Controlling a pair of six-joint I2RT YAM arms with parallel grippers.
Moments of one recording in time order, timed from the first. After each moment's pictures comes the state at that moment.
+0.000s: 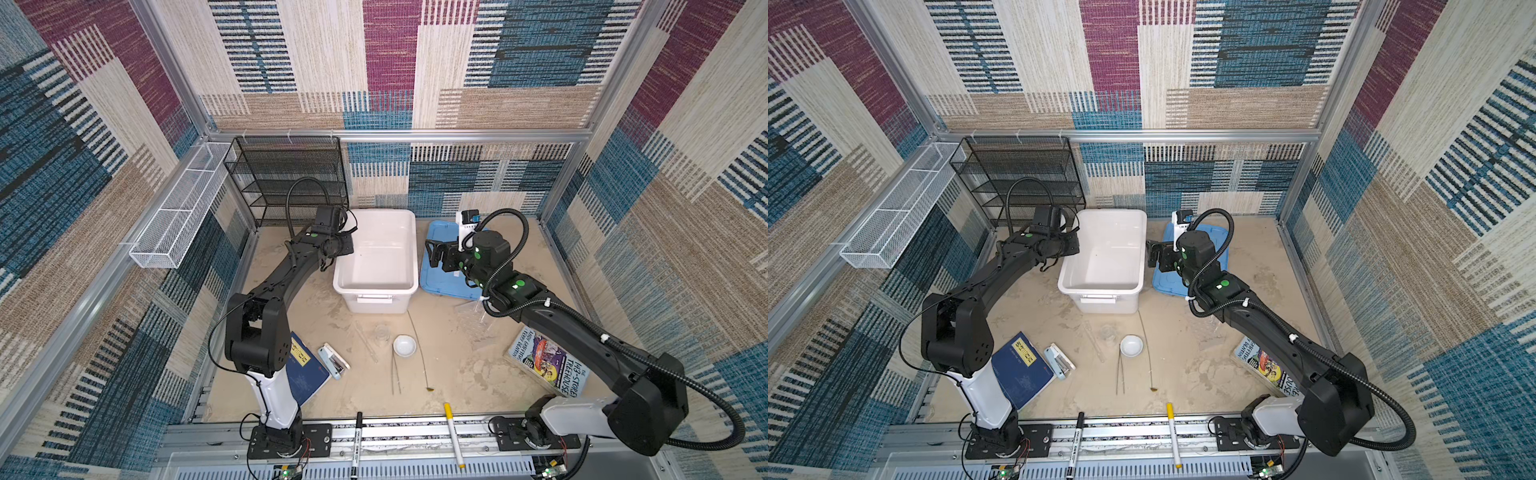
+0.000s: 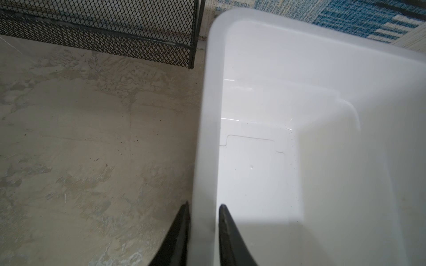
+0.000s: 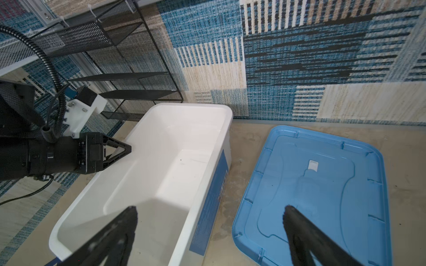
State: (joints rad) left arm -0.24 1.84 1.57 -0.53 -0.05 -0.31; right arm 0.56 1.32 1.11 -0.10 0.16 0.31
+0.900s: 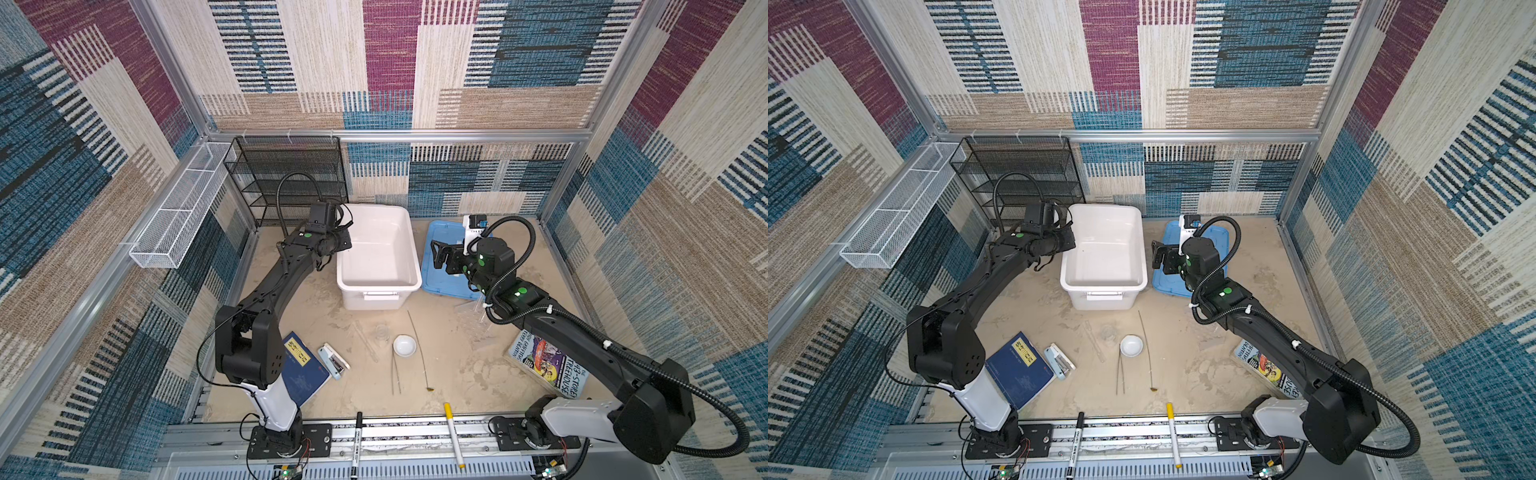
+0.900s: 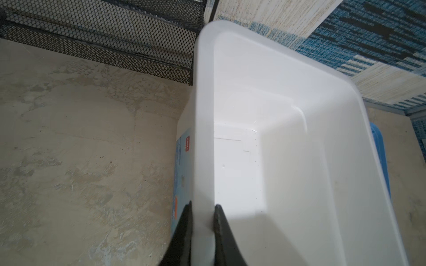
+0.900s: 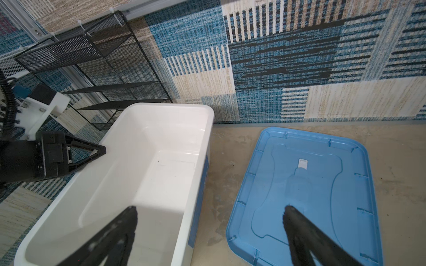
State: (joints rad) left arm -0.24 1.73 1.54 -0.54 -0.06 -0.40; right arm 0.56 1.28 1.03 -0.02 0.20 0.33
